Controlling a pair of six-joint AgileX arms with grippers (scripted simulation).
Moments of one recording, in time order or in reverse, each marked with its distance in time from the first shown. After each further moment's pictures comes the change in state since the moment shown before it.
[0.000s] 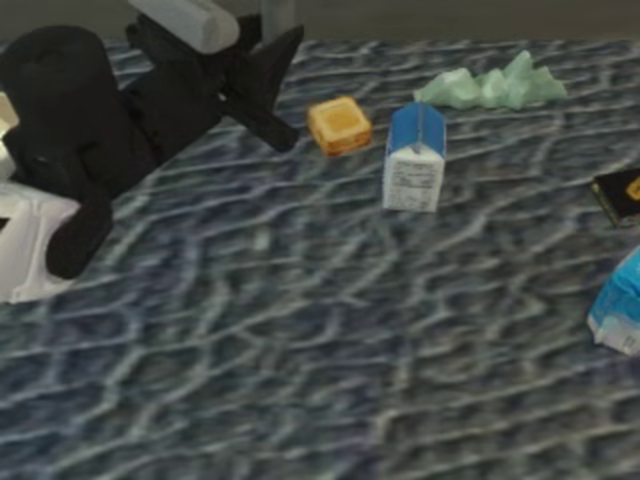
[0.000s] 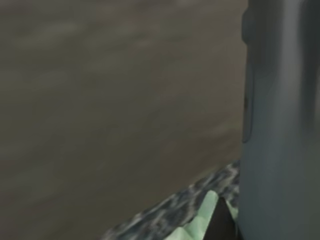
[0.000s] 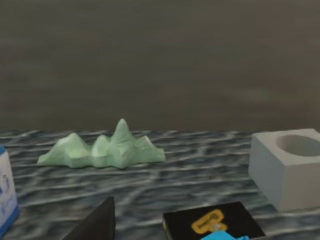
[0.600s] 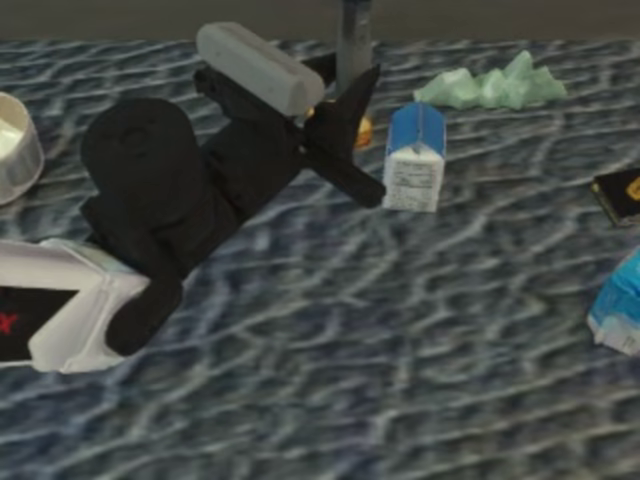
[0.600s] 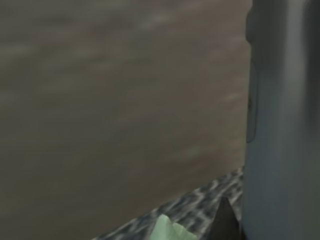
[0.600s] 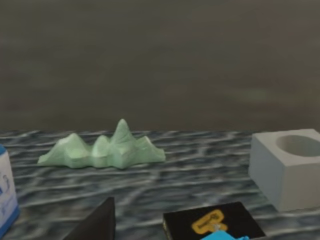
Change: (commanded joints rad) left arm -0.231 -0.008 -0.086 0.156 -0.247 -0.003; right arm 0.000 0.000 0.000 0.000 0.000 0.000
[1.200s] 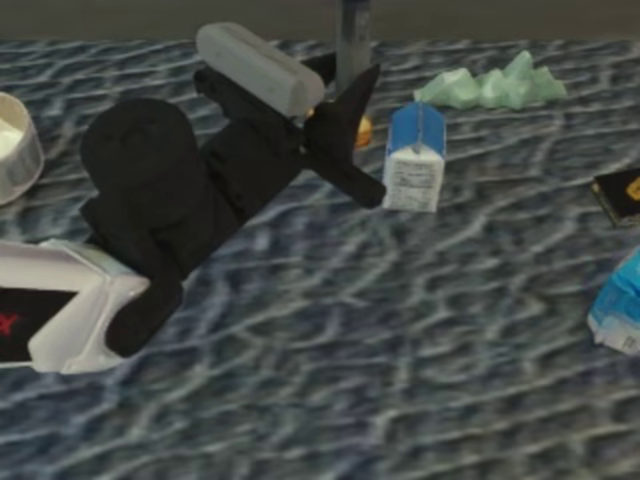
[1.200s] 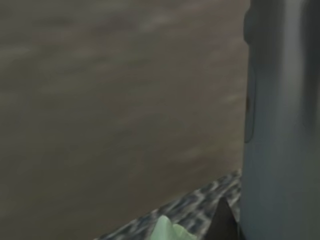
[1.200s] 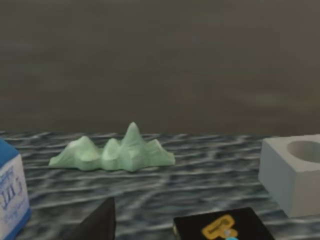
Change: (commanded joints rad) left arm 0.000 0.000 0.000 0.000 0.000 0.000; right arm 0.029 0.034 0.021 0.018 0.004 -0.001
